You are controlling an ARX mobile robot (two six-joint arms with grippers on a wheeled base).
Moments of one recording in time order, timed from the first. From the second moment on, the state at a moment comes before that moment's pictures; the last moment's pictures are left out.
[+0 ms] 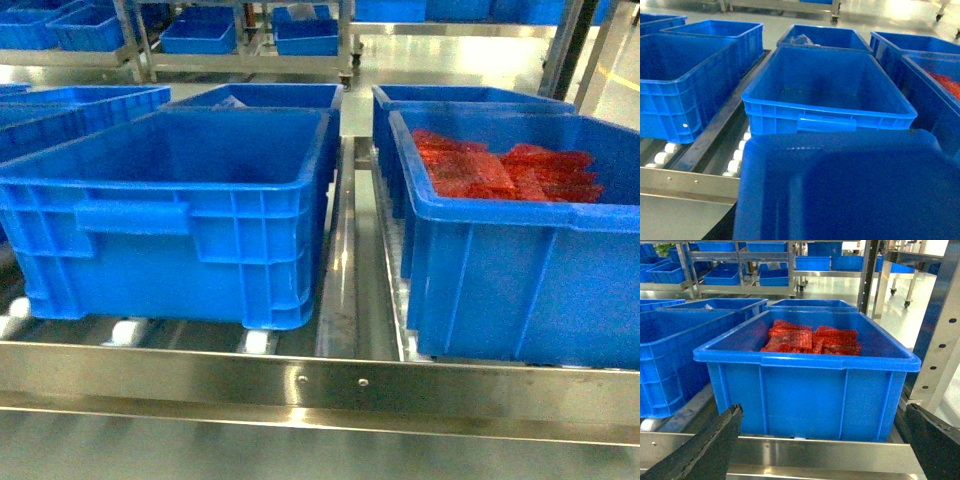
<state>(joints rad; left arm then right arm) -0.27 0.47 0.41 -0.16 -0.29 -0.11 0.00 0.01 0.01 -0.01 0.00 0.00</state>
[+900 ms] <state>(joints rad) -0.27 0.46 0.41 -0.15 -0.29 -0.11 0.00 0.01 0.01 0.00 0.00 0.00</state>
